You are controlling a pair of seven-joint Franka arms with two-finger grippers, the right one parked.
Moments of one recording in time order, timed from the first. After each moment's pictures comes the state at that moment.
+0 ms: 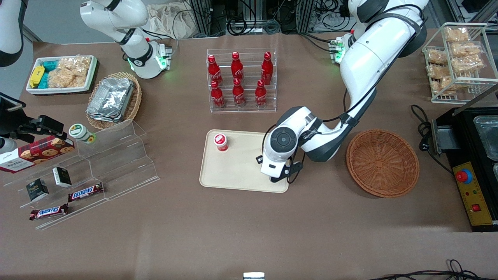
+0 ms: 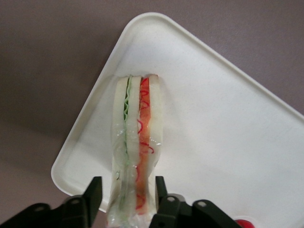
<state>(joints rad) -0.19 0.84 -0.63 -1.38 0.34 1.99 -1.32</state>
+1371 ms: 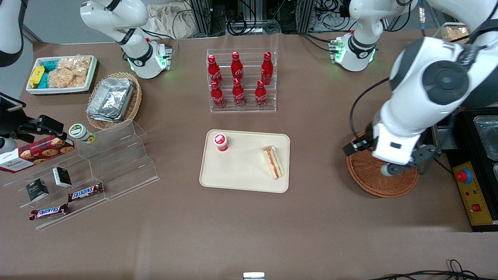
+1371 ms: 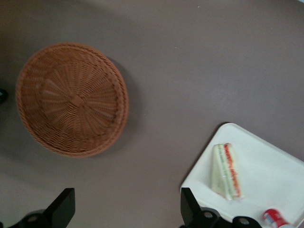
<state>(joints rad) 0.19 0.32 -0.57 -1.38 0.20 1.61 -0.75</state>
